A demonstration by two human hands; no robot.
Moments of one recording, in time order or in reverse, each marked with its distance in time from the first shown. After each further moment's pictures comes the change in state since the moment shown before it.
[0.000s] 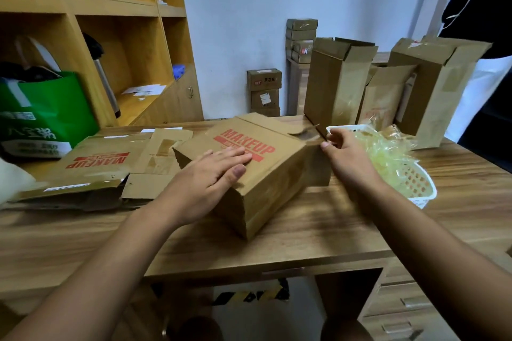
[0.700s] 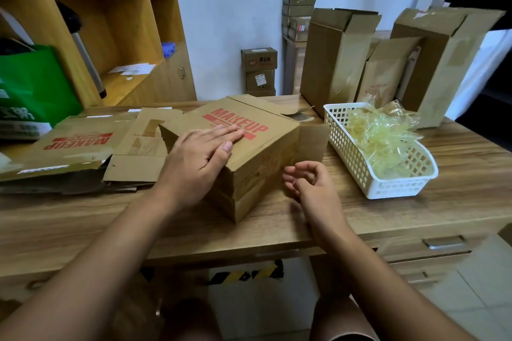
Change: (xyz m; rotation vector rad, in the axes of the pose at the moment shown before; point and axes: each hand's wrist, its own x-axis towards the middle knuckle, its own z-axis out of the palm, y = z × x) left_hand 0.006 -0.007 0.028 0.012 0.281 0.052; right_hand -0.068 0.069 0.064 0.539 -0.023 0.178
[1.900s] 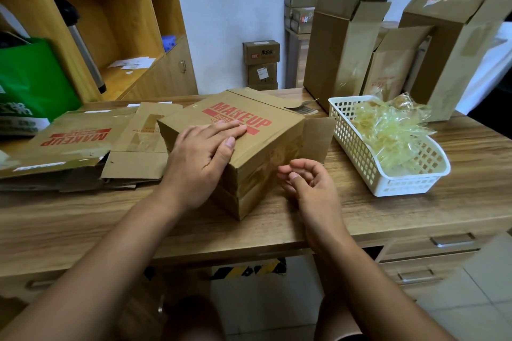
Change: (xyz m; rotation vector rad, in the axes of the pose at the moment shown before) left_hand 0.001 0.002 0.008 -0.019 0.044 -0.026; right_hand -0.008 0.005 0.009 0.096 -0.039 -0.069
